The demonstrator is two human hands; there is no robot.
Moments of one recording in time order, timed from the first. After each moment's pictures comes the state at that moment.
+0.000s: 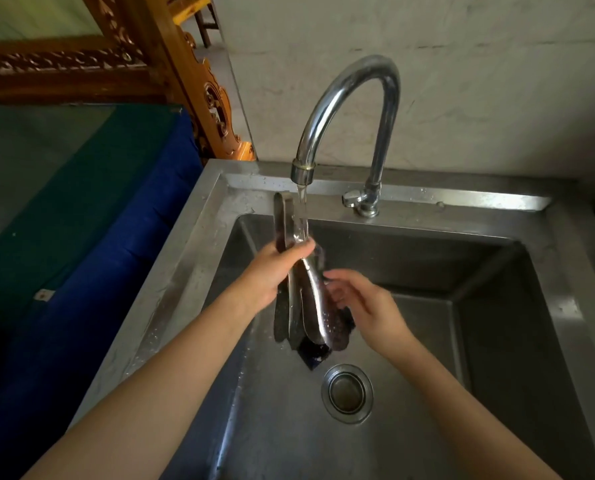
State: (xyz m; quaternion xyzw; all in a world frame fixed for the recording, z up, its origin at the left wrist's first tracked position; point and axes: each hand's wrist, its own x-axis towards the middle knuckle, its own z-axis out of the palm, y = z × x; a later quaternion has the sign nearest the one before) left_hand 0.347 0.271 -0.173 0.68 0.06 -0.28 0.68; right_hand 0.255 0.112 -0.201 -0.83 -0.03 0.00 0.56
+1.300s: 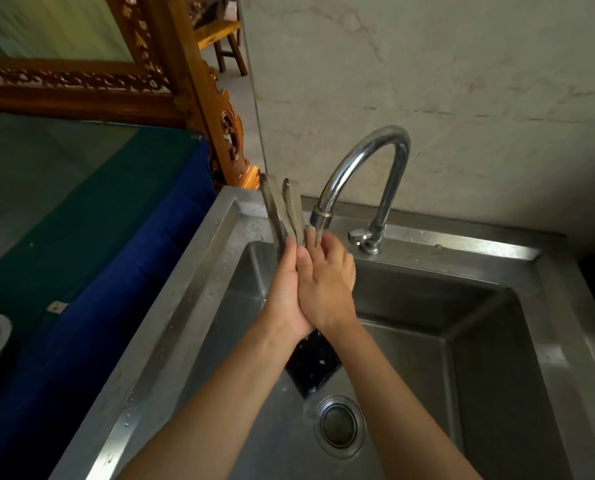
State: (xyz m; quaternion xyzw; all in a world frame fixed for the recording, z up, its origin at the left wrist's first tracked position) left_hand 0.315 0.240 -0.111 0.28 0.13 -0.27 0.91; right_hand 0.313 0.185 -0.132 -0.90 0.04 -0.06 0.44
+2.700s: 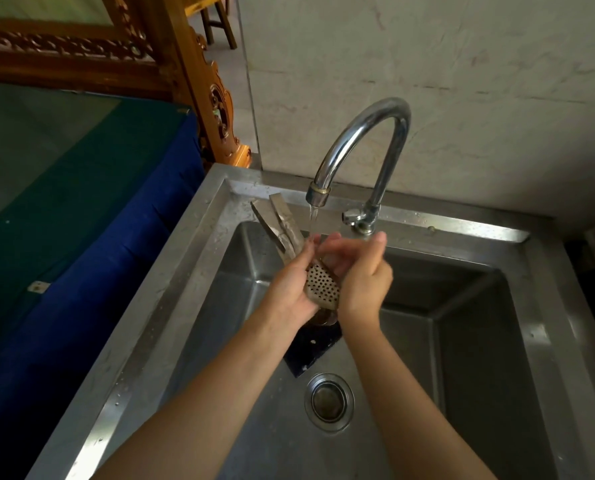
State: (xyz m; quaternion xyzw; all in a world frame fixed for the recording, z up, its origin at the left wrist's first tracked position) left_hand 0.322 0.234 -0.152 0.25 0.19 -0.28 0.91; right_hand 0.298 0.159 -0.146 -0.66 0.23 -0.22 0.68
